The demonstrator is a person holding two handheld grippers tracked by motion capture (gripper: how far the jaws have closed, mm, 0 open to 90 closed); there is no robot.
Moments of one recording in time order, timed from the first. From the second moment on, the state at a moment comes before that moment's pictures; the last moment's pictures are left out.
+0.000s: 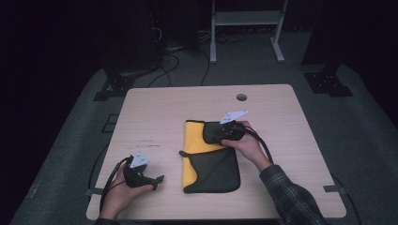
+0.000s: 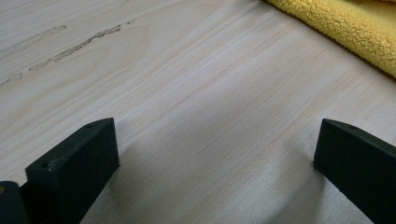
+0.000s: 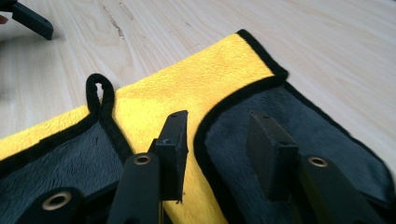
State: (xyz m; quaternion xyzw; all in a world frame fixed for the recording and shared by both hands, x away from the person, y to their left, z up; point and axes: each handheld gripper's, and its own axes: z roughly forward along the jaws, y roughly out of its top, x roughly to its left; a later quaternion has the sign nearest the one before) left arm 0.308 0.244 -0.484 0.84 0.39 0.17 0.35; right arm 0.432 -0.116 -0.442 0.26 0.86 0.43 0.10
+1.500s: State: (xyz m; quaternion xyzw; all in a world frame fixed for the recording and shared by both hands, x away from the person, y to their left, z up) left arm 0.308 0.244 -0.484 0.84 0.39 0.17 0.35; right arm 0.466 -0.122 -0.440 0.33 0.83 0.42 0.12
